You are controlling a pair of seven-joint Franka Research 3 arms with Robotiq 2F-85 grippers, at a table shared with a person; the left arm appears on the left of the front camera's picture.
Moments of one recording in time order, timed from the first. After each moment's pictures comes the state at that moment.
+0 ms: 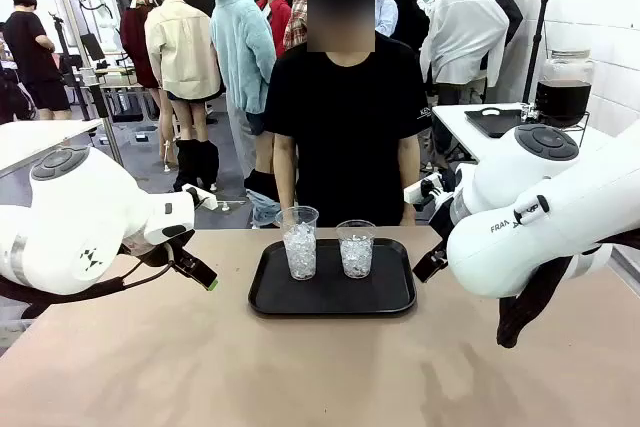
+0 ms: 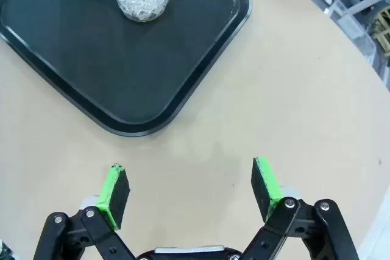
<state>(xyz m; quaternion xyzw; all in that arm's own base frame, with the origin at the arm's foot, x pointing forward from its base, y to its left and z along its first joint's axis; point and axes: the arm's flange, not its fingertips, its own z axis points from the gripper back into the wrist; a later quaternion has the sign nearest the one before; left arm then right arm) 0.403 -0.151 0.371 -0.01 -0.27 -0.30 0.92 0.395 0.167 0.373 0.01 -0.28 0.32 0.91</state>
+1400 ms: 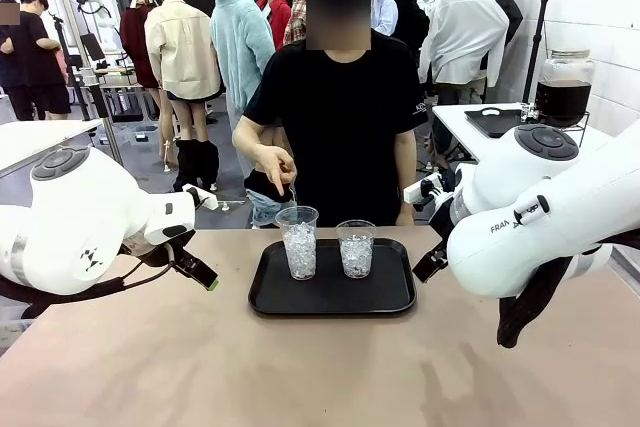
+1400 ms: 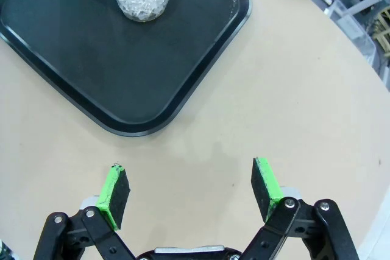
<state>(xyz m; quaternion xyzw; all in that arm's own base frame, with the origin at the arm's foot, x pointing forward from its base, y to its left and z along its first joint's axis) 0.402 -0.152 0.371 -0.01 -0.27 -0.30 0.92 0.395 0.167 0.373 0.01 -0.28 0.32 0.91</state>
